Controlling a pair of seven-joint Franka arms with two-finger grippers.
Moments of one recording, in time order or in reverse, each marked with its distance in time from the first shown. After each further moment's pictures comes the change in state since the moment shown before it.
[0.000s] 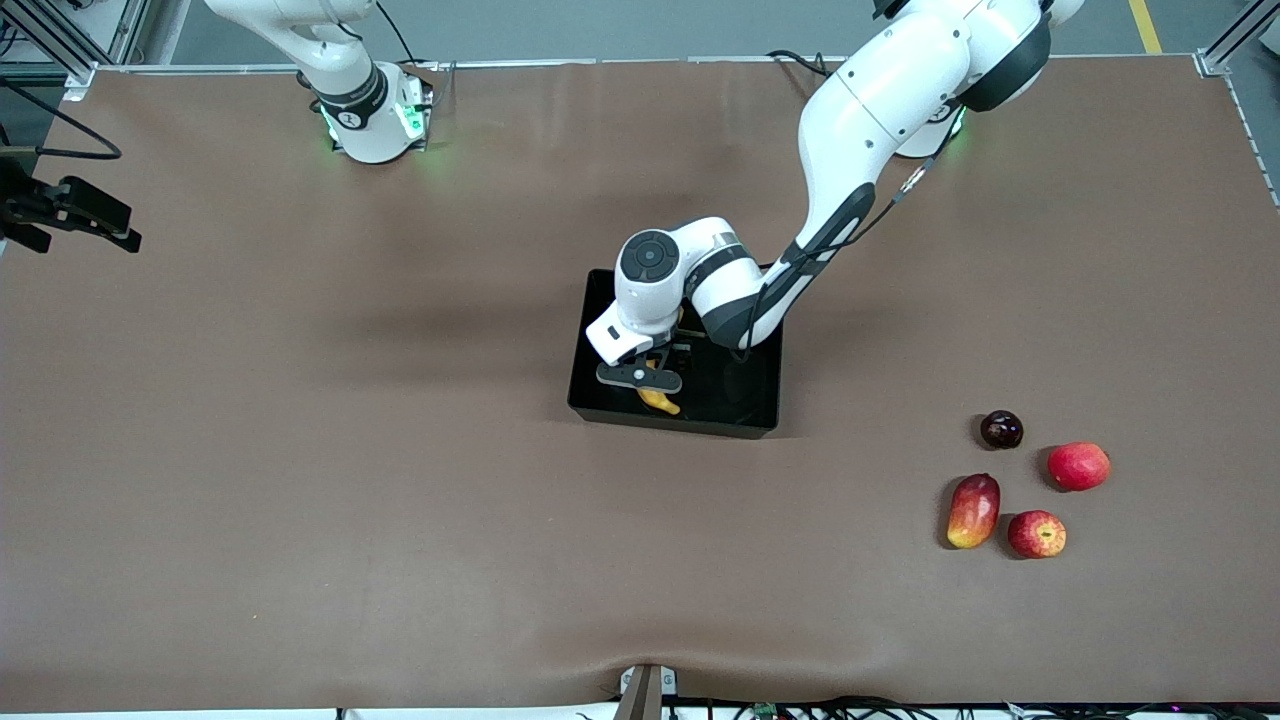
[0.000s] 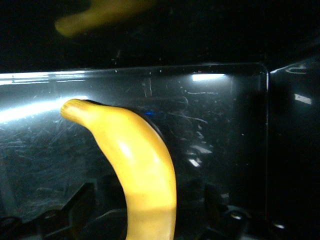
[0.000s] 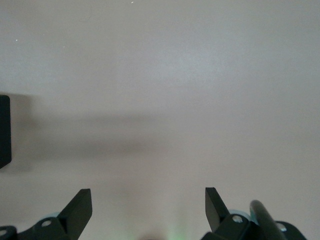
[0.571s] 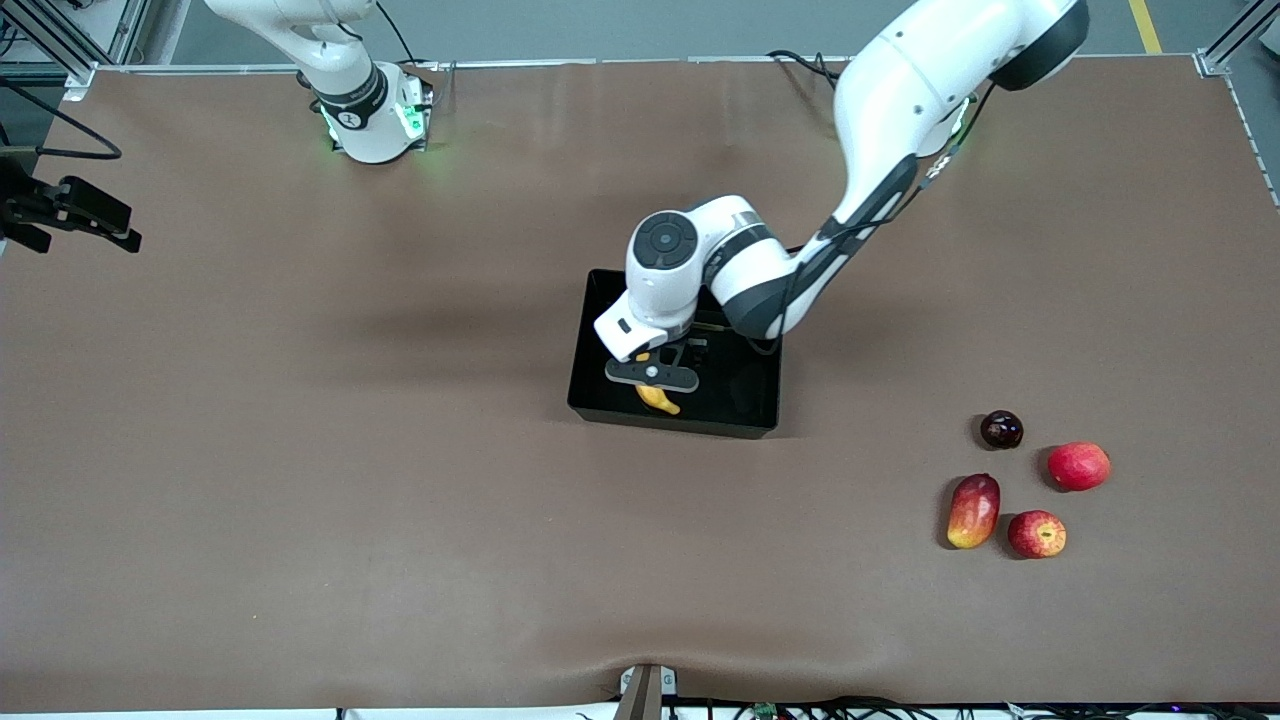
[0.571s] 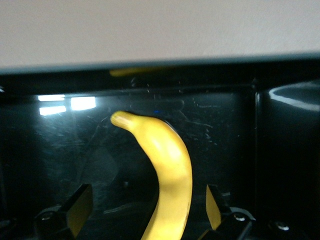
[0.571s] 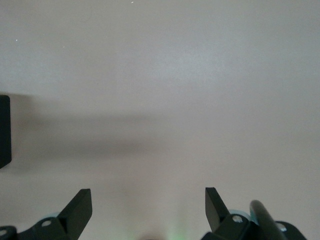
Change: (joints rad) left arm 0.057 -0.085 -0.058 -0.001 -0.001 -0.118 0.024; right arm 0.000 0.000 0.000 0.000 0.000 0.000 0.000
